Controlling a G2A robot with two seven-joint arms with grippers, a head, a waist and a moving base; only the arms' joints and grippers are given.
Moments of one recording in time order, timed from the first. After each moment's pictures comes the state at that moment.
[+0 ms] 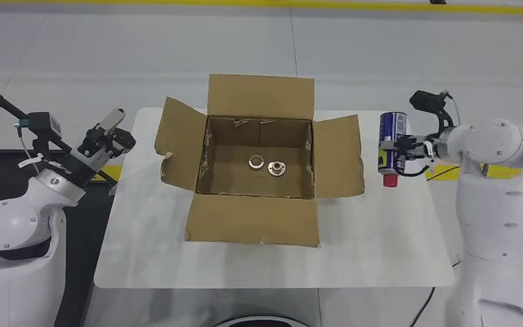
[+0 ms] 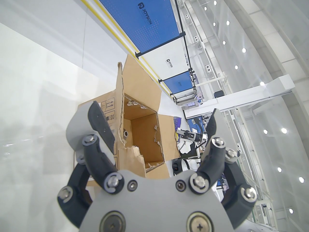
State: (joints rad) left arm 1.35 -1.09 -1.91 -1.89 -0.16 0.08 -0.69; right arm -0.65 -1.17 1.55 -1.37 -0.91 0.02 1.54
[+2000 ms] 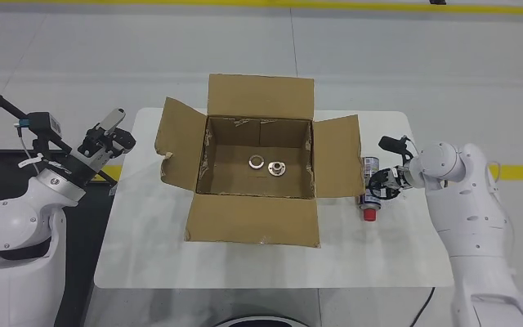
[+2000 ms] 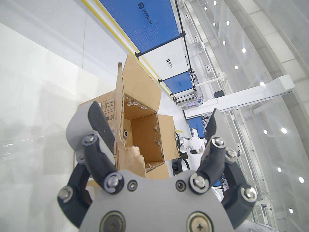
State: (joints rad) left arm 1.35 -1.09 -1.91 -1.89 -0.16 0.08 -0.69; right arm -0.64 -1.13 1.32 -1.08 -0.81 0.06 1.47
